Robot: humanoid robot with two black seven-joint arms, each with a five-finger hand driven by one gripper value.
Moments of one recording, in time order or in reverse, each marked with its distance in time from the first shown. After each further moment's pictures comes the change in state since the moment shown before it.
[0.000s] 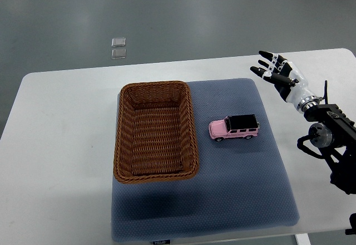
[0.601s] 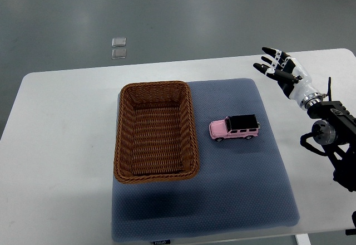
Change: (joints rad) left arm 0.001 0.000 -0.002 0.002 -0.001 0.002 -0.006; right arm 0.011 -0.015 0.005 0.000 0.000 0.007 0.000
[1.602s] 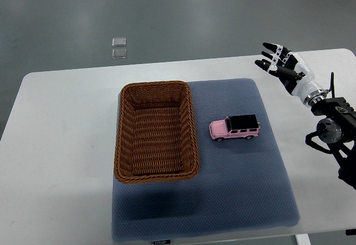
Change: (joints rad) left arm 0.011 0.000 0.000 0.003 0.001 0.000 0.000; right arm 0.006 -0.031 -0.009 0.003 -0.001 0.064 0.035
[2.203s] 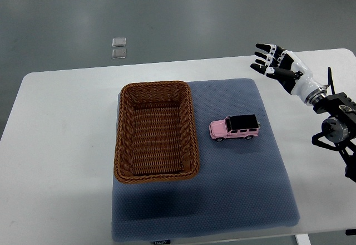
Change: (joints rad) left arm 0.001 0.000 0.000 0.000 0.000 0.000 0.002; right arm 0.014 -0.037 -0.016 0.008 -0.116 0.129 0.023
